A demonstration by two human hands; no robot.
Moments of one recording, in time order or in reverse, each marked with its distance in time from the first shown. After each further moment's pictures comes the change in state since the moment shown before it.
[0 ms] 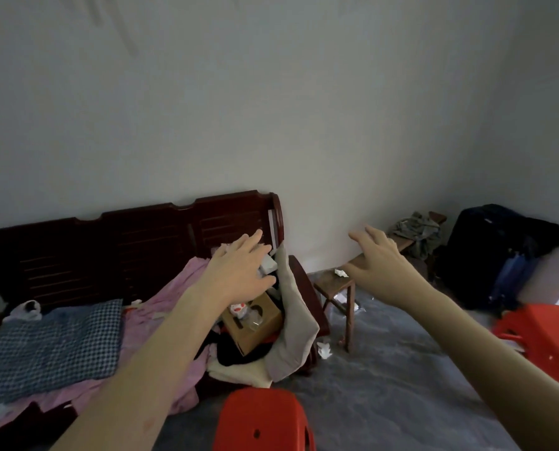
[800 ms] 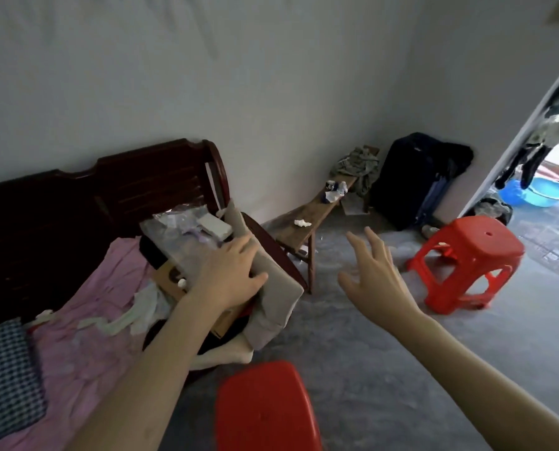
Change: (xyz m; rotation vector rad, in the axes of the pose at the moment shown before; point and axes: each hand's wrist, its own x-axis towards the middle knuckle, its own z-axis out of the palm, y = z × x) left_hand 0.144 -0.114 0.143 -0.147 -0.079 0.277; right_hand 0.056 -0.032 0.160 -0.016 0.124 0.375
